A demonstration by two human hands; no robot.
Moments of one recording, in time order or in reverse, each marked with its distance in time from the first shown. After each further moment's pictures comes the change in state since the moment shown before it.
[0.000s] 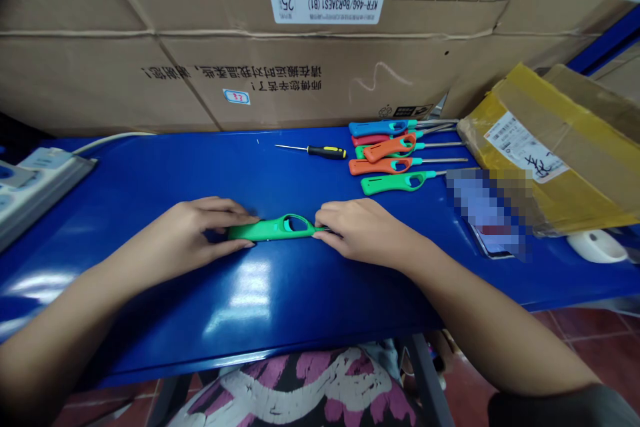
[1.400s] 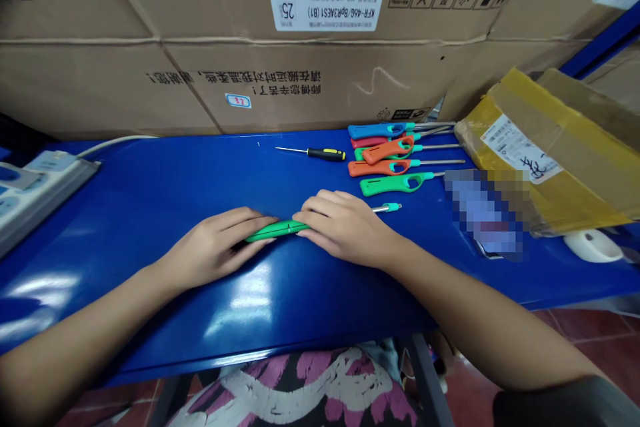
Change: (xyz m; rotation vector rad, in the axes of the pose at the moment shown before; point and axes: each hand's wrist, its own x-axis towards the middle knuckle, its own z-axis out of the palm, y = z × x) left_hand 0.006 0.011 0.033 0.037 0.192 0.222; right_hand 0.011 0.000 0.016 -0.114 0.343 -0.253
